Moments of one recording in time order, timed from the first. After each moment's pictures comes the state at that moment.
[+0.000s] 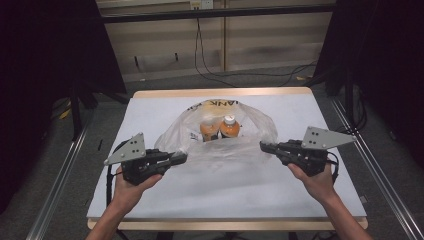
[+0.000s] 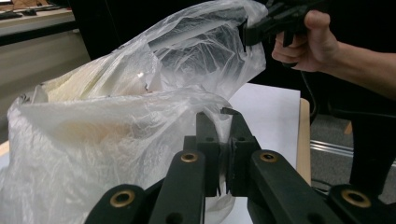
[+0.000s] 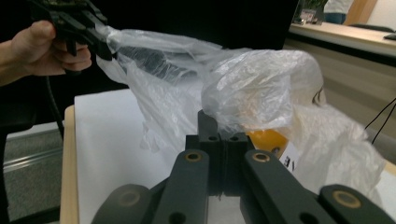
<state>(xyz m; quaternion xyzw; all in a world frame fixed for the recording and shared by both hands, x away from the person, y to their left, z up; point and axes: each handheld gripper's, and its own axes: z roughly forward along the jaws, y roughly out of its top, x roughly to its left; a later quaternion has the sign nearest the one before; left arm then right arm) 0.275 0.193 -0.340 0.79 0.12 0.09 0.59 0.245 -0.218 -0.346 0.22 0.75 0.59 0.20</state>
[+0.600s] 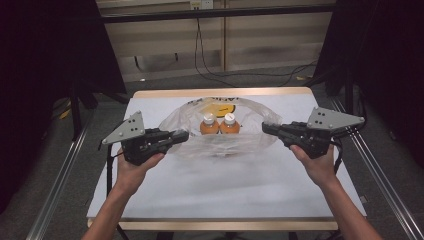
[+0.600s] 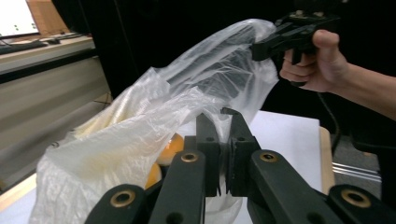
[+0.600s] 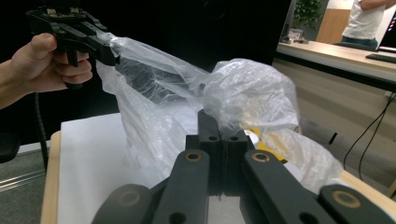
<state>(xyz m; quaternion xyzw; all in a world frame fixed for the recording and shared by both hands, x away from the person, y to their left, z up) 0.301 0.190 -0.310 0.77 0.12 0.12 0.62 0.266 -0.223 -0.317 0.22 0.73 0.61 0.22</state>
